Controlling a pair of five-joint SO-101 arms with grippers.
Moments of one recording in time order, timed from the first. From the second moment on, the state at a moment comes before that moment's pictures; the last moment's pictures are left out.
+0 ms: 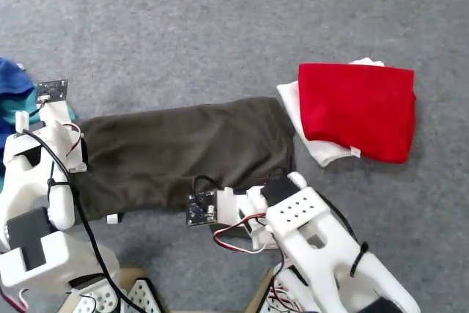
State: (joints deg) left arm -29.6 -1.5 39.5 48.3 -15.2; right arm -29.9 -38.8 70.8 67.8 61.1
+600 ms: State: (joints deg) left arm -29.6 -1.5 39.5 48.6 -14.6; right arm -27.1 -22.5 66.1 51.9 60.7
